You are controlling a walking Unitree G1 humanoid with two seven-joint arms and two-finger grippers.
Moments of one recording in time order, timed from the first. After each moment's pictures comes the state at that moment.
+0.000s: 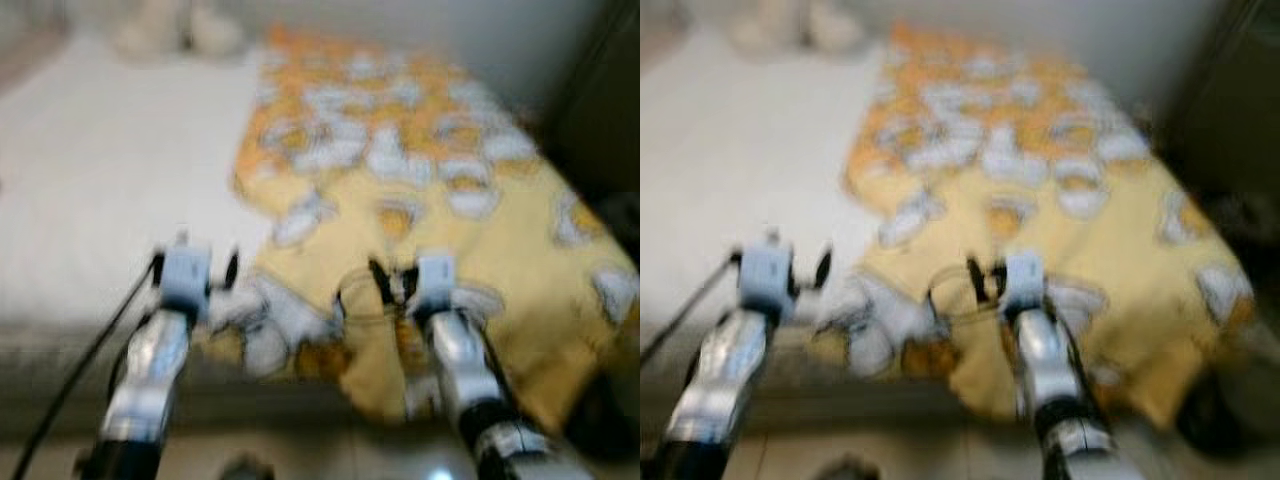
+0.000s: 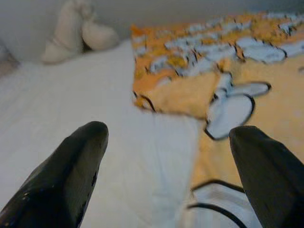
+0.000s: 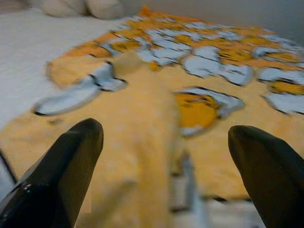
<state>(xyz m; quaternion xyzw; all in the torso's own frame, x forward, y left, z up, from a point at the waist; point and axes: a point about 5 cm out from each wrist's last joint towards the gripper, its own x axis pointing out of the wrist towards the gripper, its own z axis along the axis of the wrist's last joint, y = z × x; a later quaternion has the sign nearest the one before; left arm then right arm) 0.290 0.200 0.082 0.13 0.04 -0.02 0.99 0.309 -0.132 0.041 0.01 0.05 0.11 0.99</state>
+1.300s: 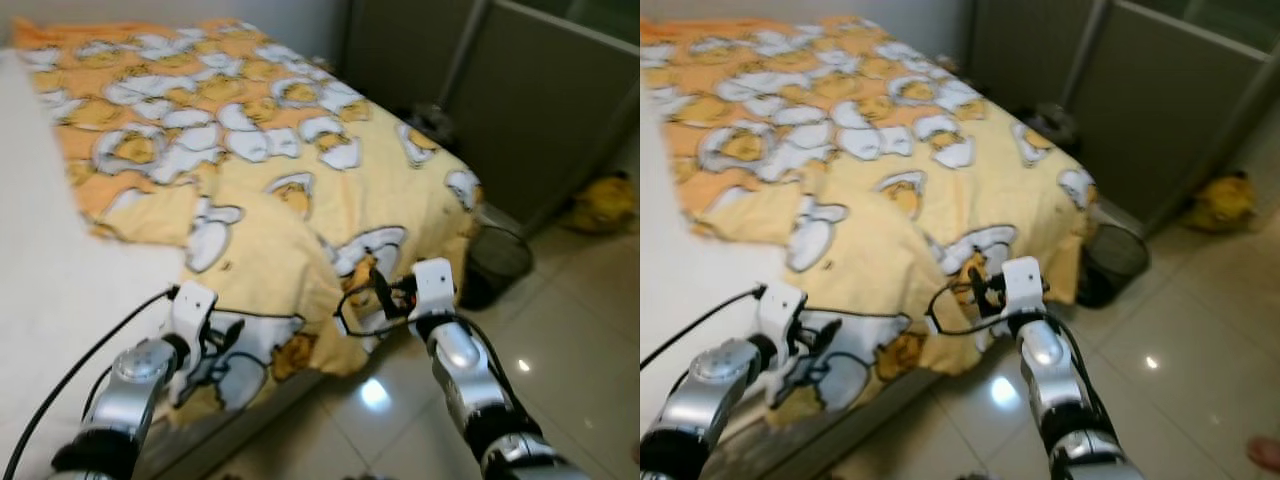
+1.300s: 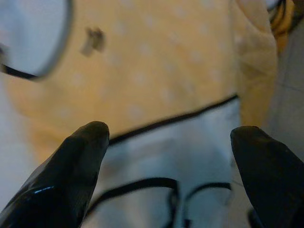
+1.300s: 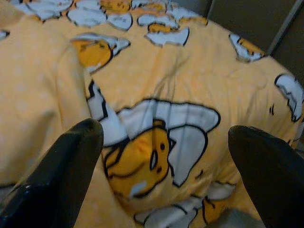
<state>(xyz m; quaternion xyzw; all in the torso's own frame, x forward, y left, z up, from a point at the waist) 0.267 0.220 0.021 0.11 0.26 -0.18 0.94 0.298 -0.135 0.030 -0.03 0.07 0.13 0.99</state>
